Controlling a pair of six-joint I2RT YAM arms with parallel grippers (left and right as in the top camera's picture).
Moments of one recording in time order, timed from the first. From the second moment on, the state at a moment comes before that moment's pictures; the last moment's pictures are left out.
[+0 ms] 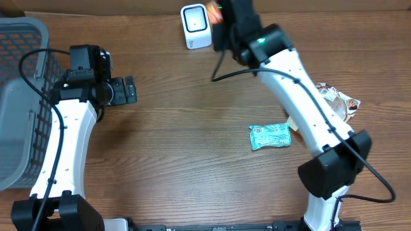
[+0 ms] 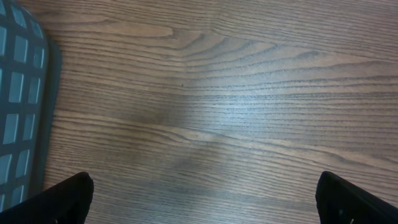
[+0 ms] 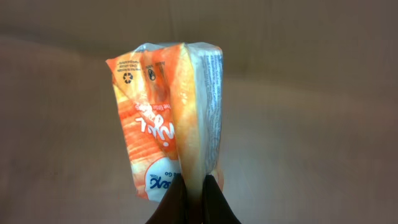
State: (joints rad) left arm 0.07 1.55 1.29 -0.83 -0.02 -0.09; right arm 0.52 2.01 2.06 -0.75 0.27 0.20
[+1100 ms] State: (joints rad) left arm 0.07 1.55 1.29 -0.83 -0.02 -0.09; right arm 0.57 2.55 2.06 0.02 0.56 -0.70
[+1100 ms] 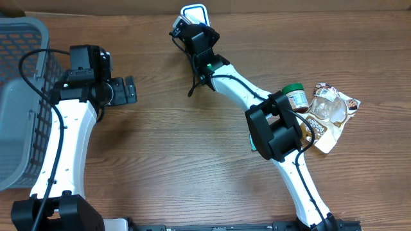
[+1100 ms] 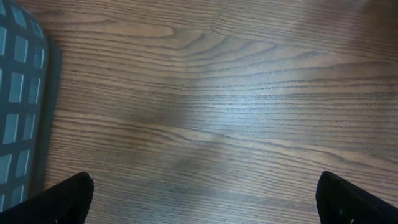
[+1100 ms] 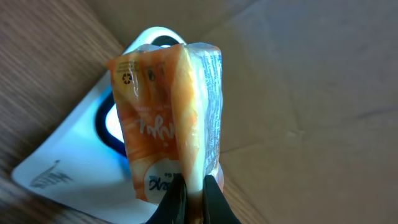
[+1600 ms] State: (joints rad) left arm 0.07 1.55 1.29 -0.83 -0.02 -0.09; right arm 0.65 2.50 2.06 -0.19 0.60 -0.67
